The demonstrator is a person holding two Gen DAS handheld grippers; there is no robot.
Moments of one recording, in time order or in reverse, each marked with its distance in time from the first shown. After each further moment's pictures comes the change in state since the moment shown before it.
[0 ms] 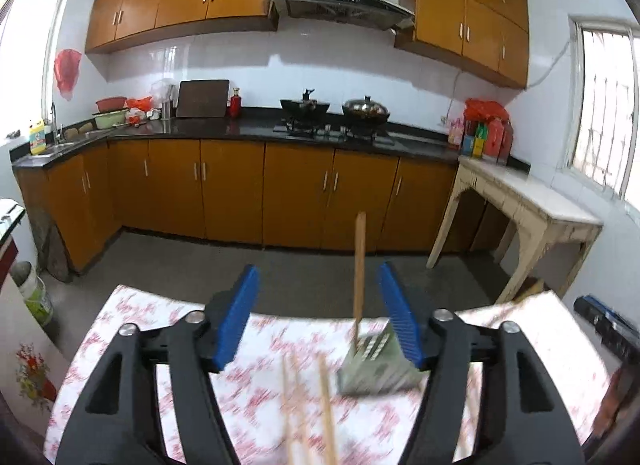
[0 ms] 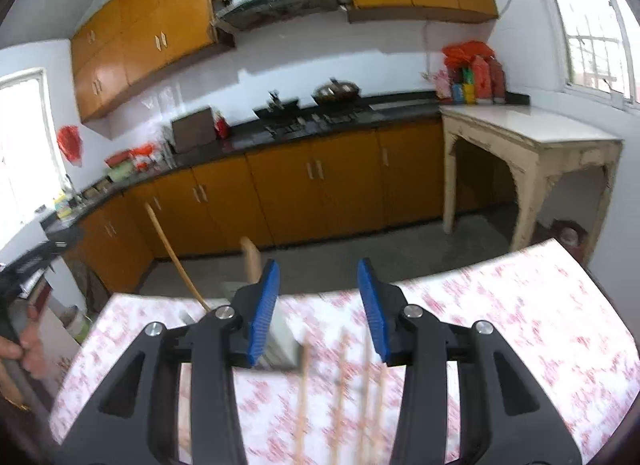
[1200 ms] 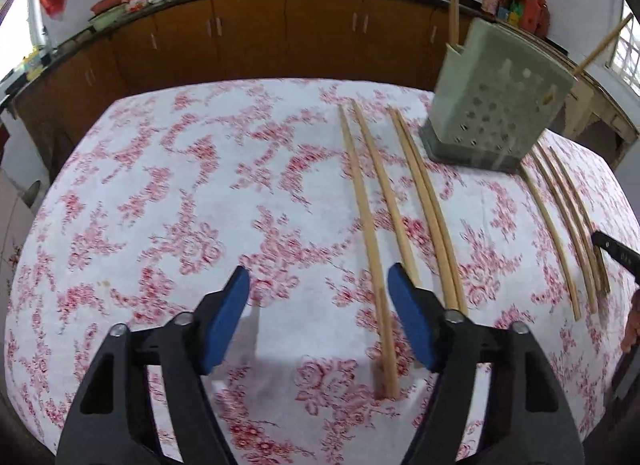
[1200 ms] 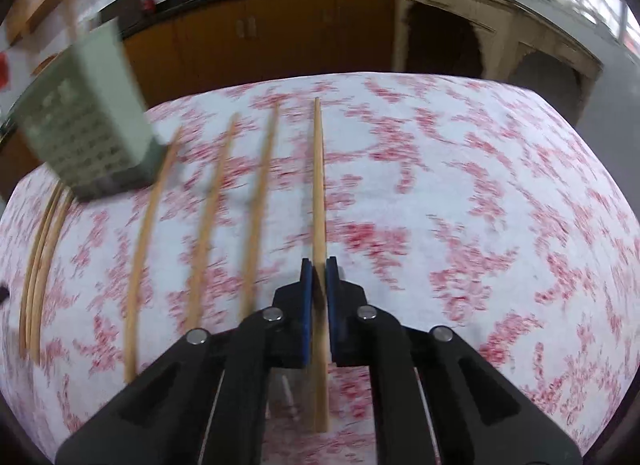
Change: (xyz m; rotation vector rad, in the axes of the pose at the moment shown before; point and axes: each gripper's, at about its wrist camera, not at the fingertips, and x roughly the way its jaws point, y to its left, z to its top) left arm 0.079 0.042 -0.207 0.013 0.468 0.059; right arm 0.128 -0.057 -0.178 0.037 0.403 -0.229
